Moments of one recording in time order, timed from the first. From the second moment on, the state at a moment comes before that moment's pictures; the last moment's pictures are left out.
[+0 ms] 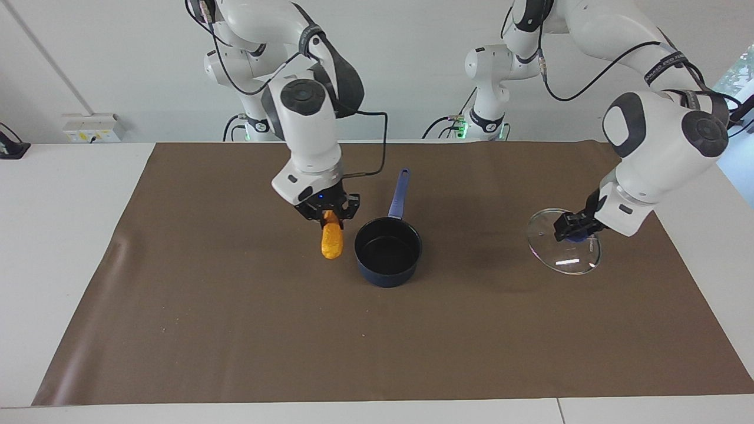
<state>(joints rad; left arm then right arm) 0.05 0.32 -0.06 -1.53 -0.04 1.78 -0.07 0.49 0.34 0.01 -1.55 0.02 1.95 0.54</state>
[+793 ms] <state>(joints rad) 0.18 0.28 -0.06 -1.87 -0.04 2.02 0.07 0.62 0.51 -0.01 -1.58 0.02 2.19 0.73</state>
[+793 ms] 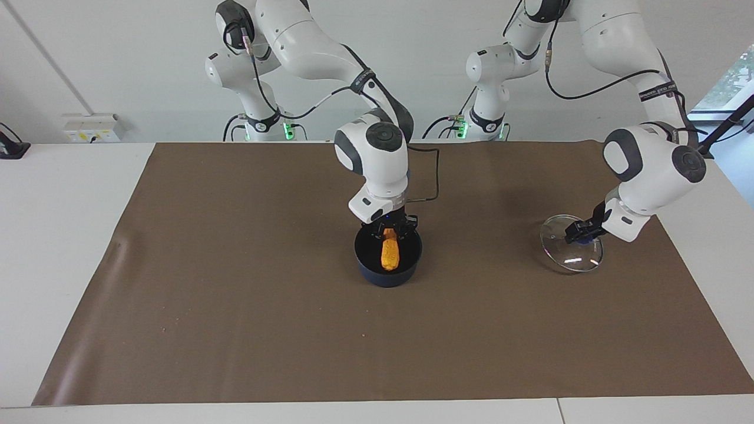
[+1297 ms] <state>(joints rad) 0.19 0.30 -0.06 -1.91 -0.03 2.10 0.13 0.57 0.51 -0.01 -1.55 0.02 2.15 0.73</state>
